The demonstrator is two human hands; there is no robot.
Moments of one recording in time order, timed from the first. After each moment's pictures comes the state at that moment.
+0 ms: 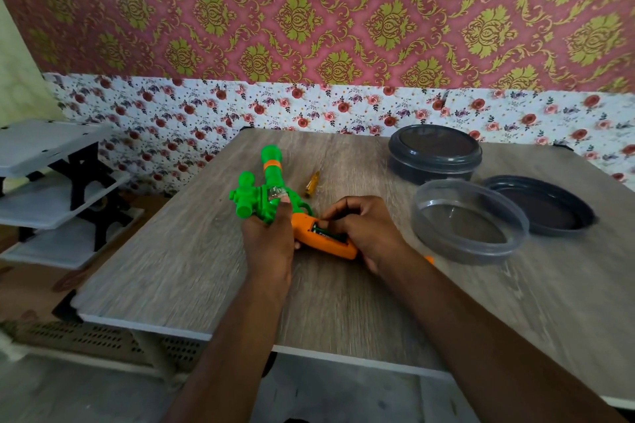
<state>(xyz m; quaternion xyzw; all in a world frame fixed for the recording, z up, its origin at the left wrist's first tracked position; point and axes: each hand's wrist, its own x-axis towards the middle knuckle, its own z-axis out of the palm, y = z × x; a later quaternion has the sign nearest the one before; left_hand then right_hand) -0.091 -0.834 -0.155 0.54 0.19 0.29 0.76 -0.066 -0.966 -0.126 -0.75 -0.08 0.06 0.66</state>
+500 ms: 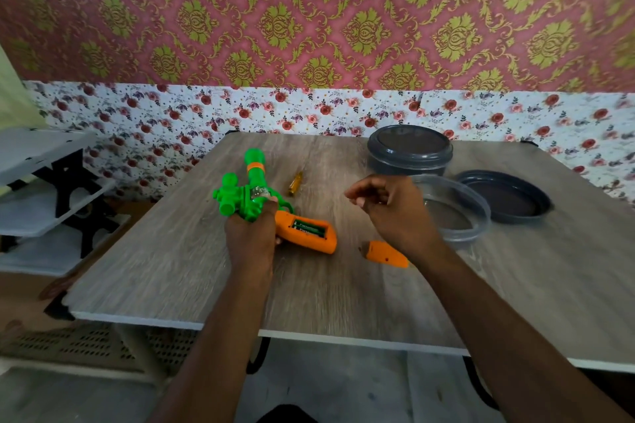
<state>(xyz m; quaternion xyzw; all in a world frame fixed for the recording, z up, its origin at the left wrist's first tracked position) -0.097 -0.831 -0.156 0.56 0.22 0.29 0.74 -0.086 -1.035 -0.098 -0.85 -0.17 -0.14 0.48</state>
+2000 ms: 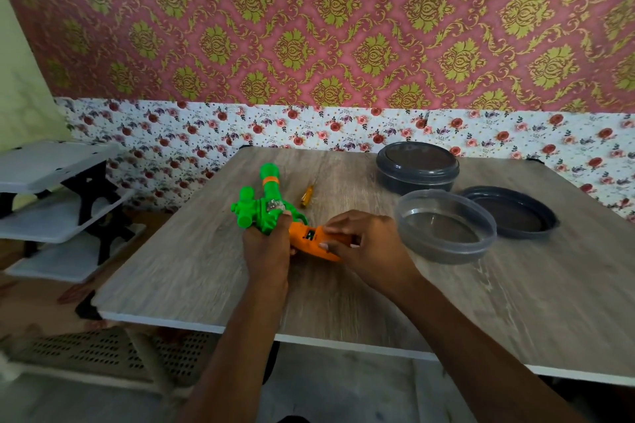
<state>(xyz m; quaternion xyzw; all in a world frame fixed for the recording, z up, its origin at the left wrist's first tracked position) -0.102 -0.831 -0.165 0.56 0.19 0.29 0.76 -0.114 -1.004 -0.114 -0.87 -0.30 -0.17 0.36</state>
